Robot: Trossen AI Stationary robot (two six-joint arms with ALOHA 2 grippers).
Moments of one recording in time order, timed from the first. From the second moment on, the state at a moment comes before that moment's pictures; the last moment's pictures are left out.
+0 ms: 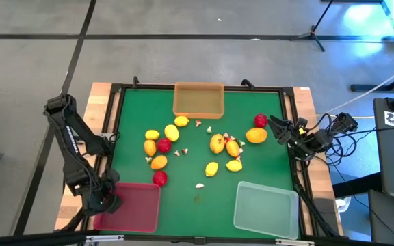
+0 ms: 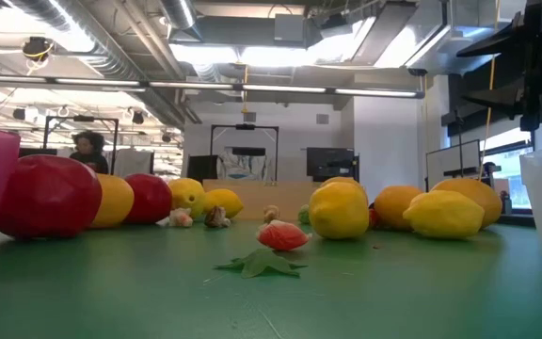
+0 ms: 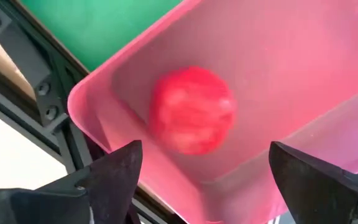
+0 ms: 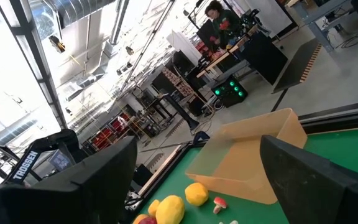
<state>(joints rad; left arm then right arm) -1.13 1.26 0.91 -1.01 0.00 -2.10 0.57 0.00 0.01 0.42 1.21 0.36</state>
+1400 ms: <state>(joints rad) -0.19 1.03 0.91 -0.93 -0.36 -0.90 0.57 0.00 0.01 0.41 1.21 0.37</state>
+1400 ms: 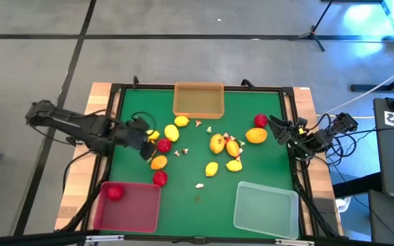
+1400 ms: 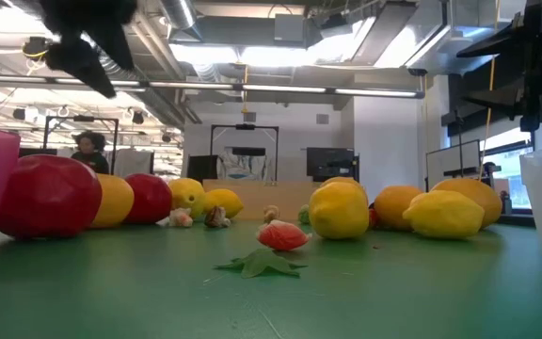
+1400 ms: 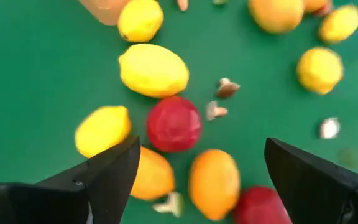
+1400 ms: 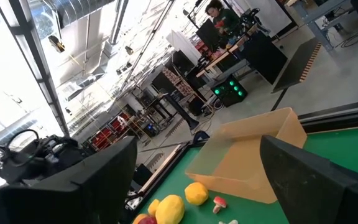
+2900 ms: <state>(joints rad) 0.06 1.41 0.73 -0.52 -0.05 -0.26 0.57 0.00 0.01 0.36 1.22 0.37</state>
